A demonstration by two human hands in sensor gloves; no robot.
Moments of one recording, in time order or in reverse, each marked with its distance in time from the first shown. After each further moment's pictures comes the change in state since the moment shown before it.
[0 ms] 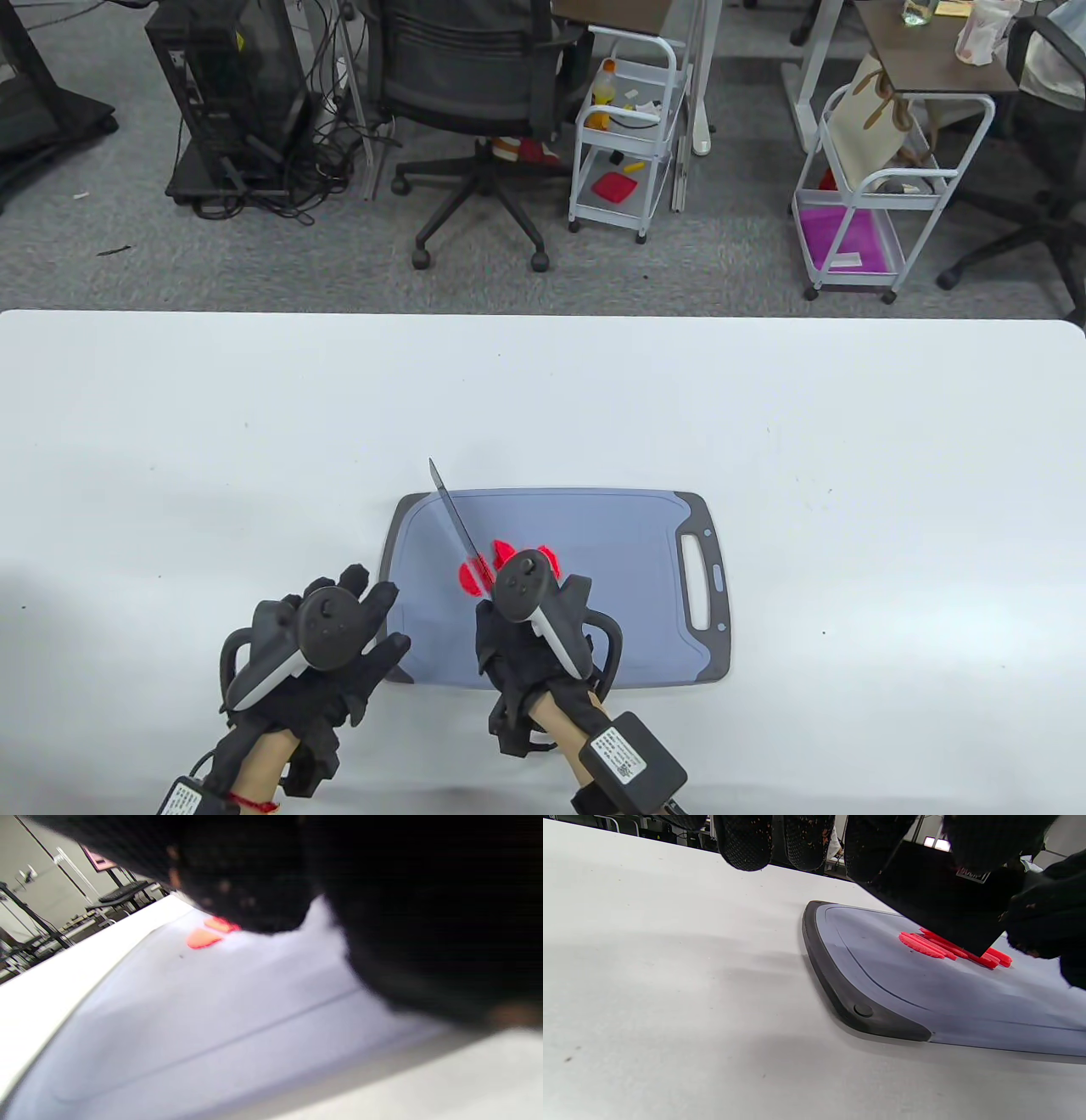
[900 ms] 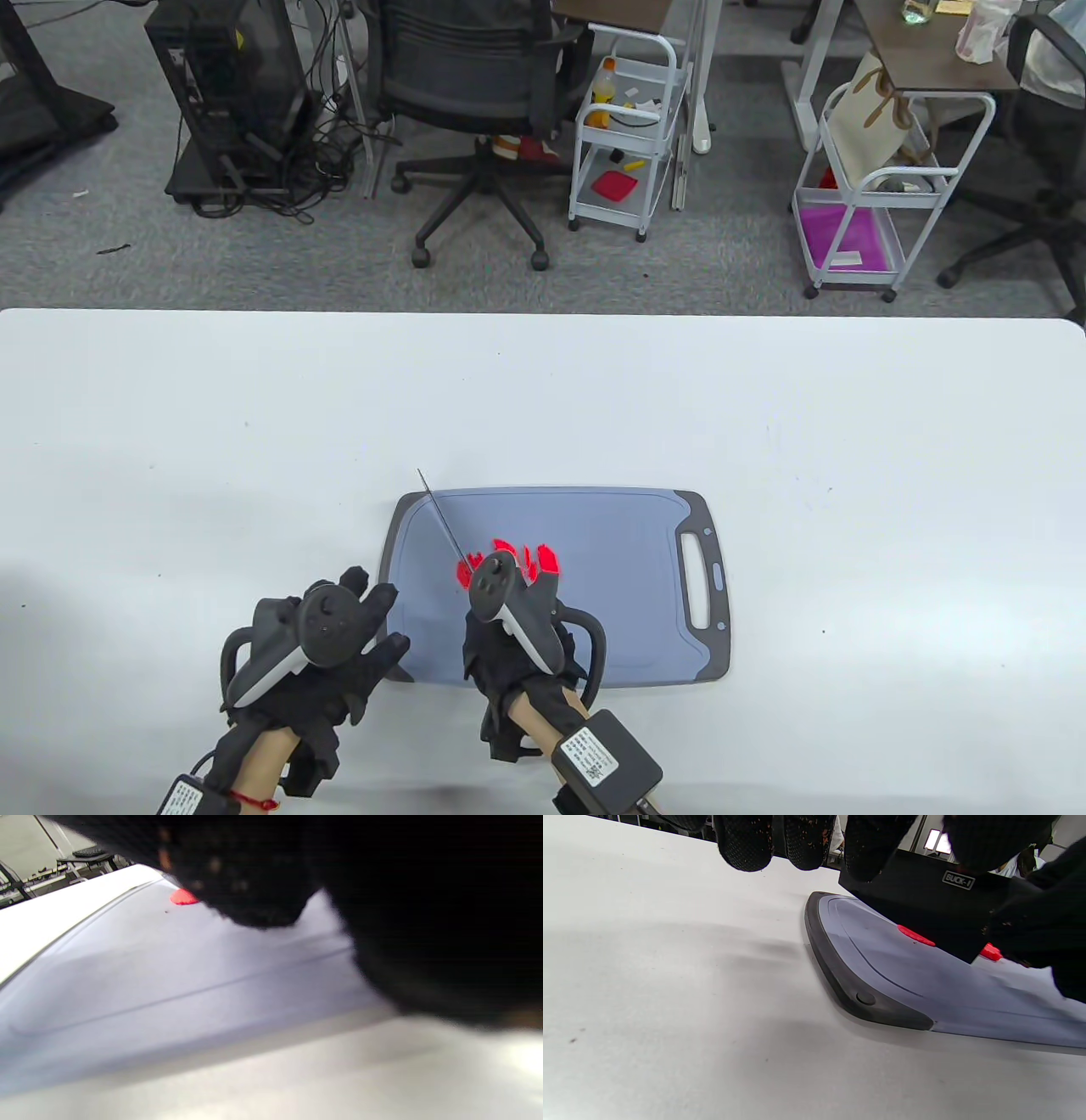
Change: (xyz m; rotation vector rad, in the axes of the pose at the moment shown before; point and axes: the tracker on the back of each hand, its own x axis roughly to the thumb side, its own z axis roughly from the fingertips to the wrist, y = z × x) left_hand -0.002 -0.005 -0.002 -0.028 0.008 0.005; right_hand 0.018 0.019 -0.005 0.032 0.060 0.174
